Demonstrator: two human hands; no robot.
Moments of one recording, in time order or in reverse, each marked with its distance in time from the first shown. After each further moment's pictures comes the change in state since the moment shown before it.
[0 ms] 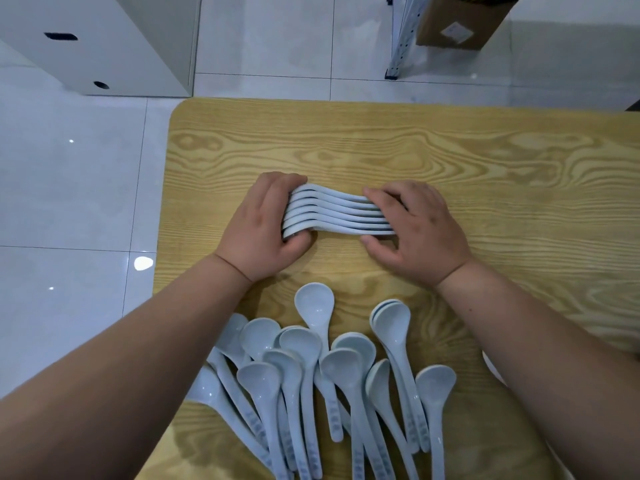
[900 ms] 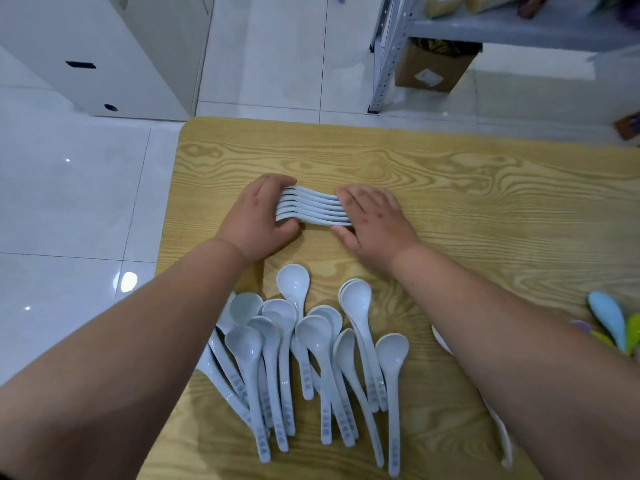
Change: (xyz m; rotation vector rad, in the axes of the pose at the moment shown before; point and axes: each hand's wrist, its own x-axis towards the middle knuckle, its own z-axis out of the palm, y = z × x) left_hand 0.002 0.034 -0.012 -0.004 -0.097 -0.254; right_hand 0.004 -0.021 -0.021 -0.127 -0.289 0.087
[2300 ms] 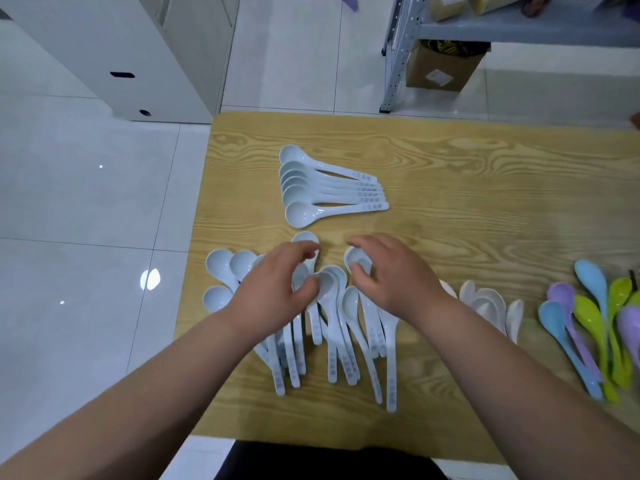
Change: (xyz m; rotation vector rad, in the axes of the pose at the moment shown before) left_hand -0.155 0.085 -0.014 -0.126 -0.081 -0.084; right_hand -0.127 -0.065 -0.053 0.460 -0.039 0.085
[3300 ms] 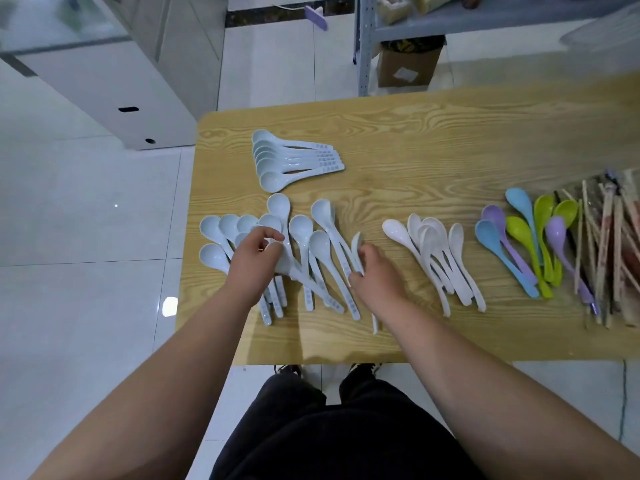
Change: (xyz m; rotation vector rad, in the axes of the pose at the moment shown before) left_hand -0.061 0.029 0.036 -0.406 0.152 -0.495; right_hand -0.120 0.024 0.067 0.293 0.065 0.579
